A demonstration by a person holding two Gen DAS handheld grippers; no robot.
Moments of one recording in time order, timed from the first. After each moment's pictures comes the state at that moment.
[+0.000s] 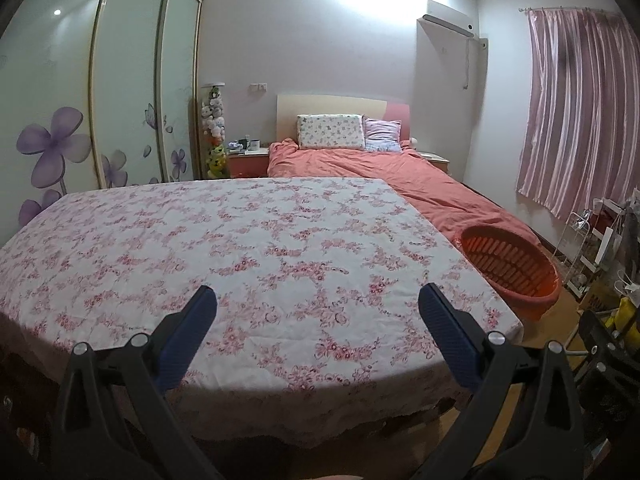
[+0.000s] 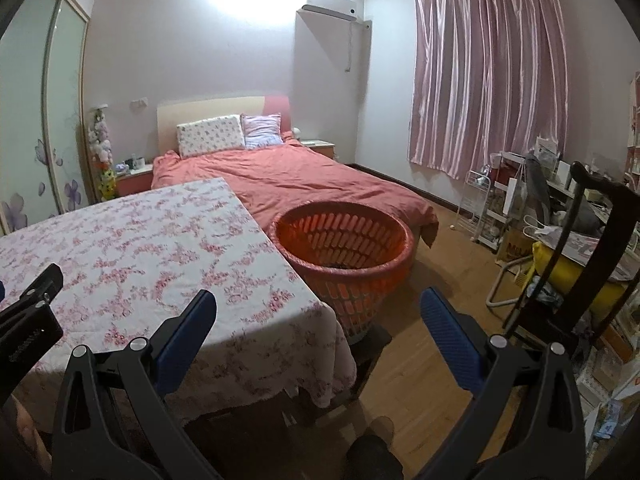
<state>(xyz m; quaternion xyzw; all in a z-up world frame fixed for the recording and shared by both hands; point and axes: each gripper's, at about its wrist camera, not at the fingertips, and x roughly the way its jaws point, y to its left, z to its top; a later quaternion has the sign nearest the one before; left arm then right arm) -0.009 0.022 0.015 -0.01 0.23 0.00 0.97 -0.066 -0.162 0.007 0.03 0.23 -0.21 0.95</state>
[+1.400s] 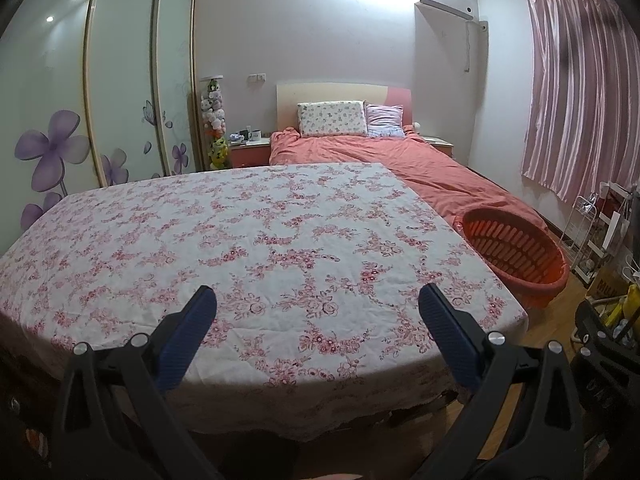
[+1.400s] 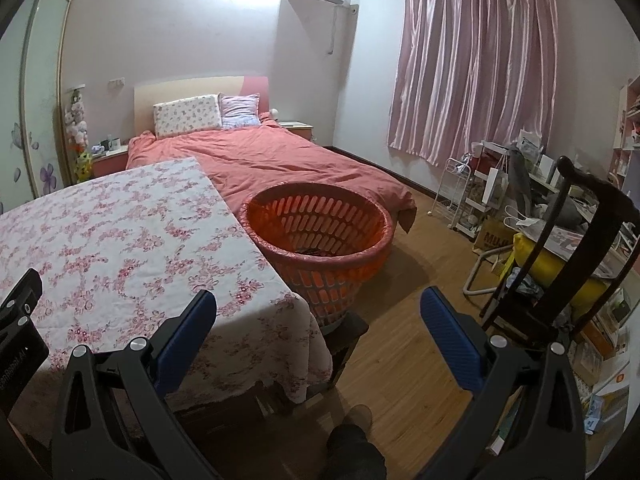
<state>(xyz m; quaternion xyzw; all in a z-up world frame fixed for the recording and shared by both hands) 0.005 0.000 0.004 0.00 0.26 0.01 0.97 -0.050 -0.180 -0.003 0.02 0.26 -0.25 0.93</state>
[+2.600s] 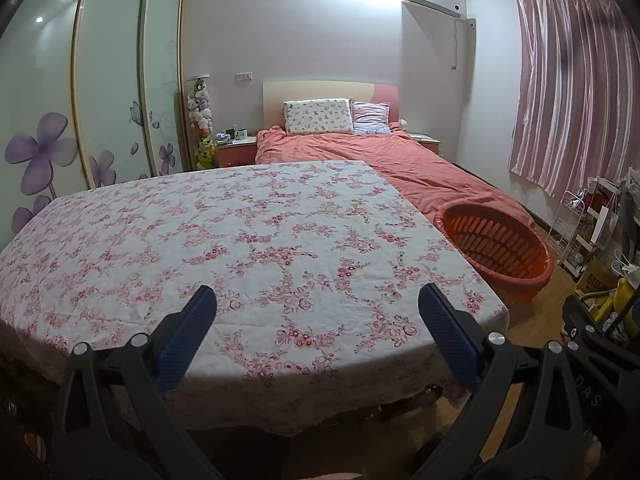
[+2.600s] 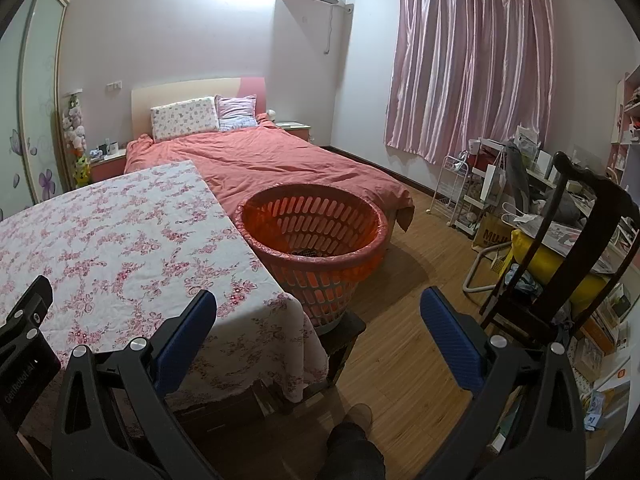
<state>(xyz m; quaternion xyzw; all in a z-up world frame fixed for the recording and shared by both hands) -0.003 -0.015 0.008 0.01 0.26 -0.02 0.97 -0.053 -0.184 -0.001 0.03 0.26 -0.25 0.93</state>
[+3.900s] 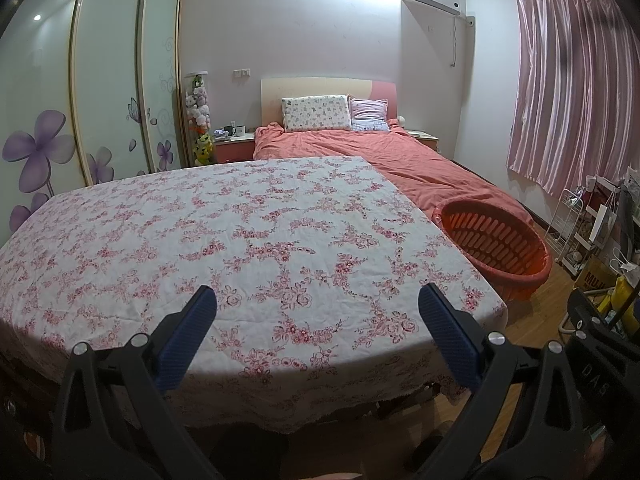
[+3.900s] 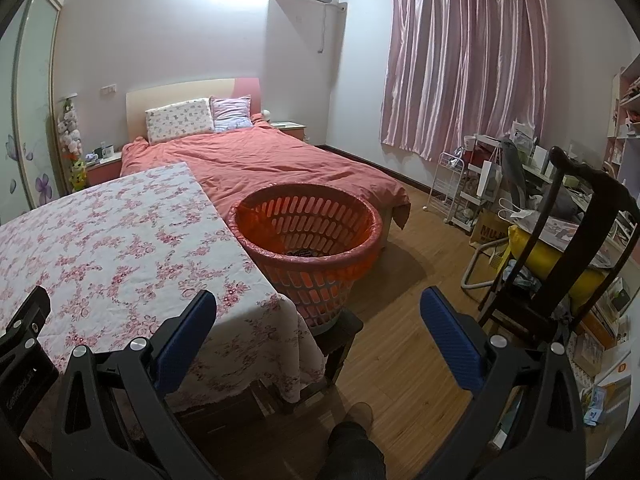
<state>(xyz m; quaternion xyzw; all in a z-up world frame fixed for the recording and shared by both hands) -0.004 -0.019 0.006 0.01 0.26 -0.02 0.96 -0.056 -0.187 -0.001 0.04 0.26 -0.26 0.93</state>
